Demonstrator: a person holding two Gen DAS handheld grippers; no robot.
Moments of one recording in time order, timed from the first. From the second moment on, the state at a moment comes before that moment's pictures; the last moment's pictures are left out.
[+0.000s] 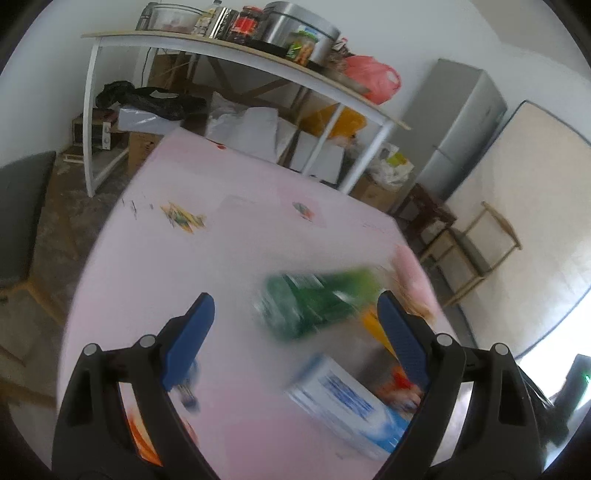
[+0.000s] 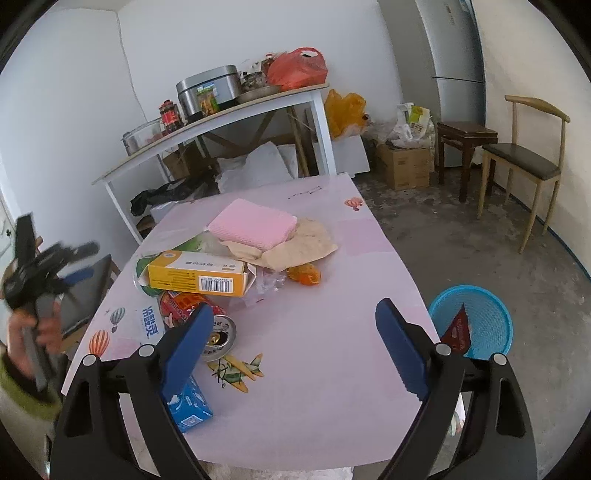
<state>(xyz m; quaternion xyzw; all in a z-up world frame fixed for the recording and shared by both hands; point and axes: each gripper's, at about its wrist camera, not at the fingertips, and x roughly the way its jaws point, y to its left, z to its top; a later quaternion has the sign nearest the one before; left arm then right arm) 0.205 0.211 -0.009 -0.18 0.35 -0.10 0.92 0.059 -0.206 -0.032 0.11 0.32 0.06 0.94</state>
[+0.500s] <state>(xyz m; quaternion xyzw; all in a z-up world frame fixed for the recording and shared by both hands) 0.419 0.174 -0.029 -0.04 0.46 -0.16 0.87 0.079 -0.207 -0.039 0.12 0.34 0.06 0.93</state>
